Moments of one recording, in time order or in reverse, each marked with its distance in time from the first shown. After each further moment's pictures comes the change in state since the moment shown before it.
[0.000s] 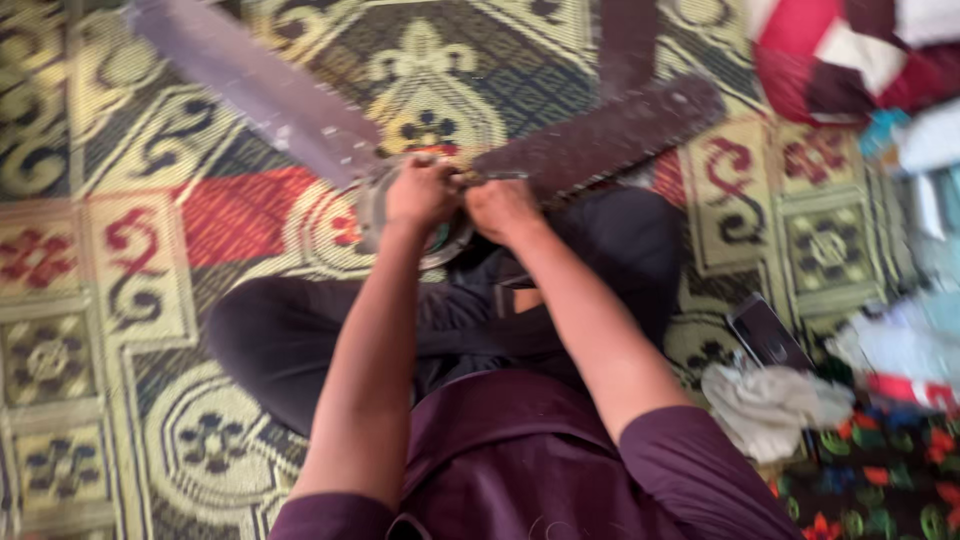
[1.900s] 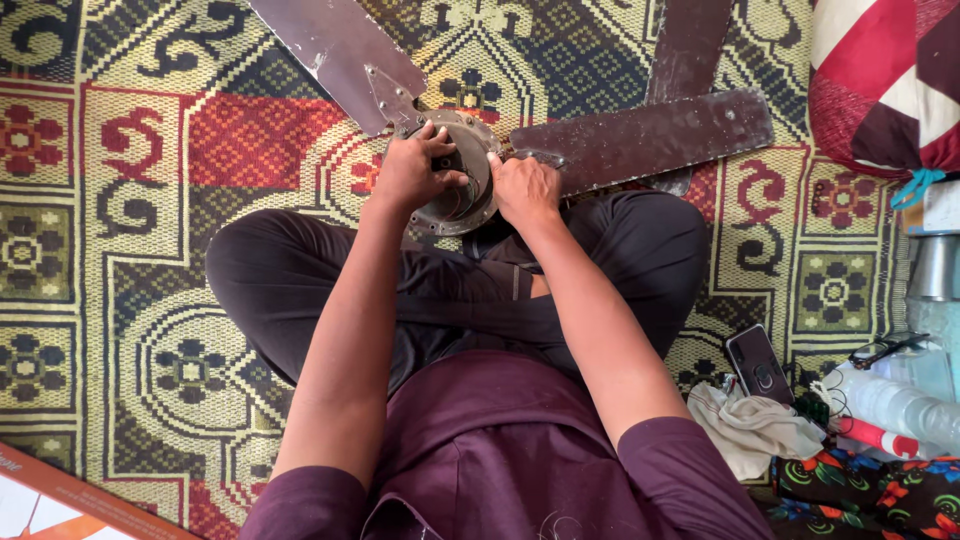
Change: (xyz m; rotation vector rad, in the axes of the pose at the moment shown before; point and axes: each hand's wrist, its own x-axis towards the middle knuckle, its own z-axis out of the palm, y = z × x) left_hand -0.041 -0.067 -0.008 -0.323 0.175 0.155; right_hand 0.004 -0.021 0.019 0.009 0.015 0.278
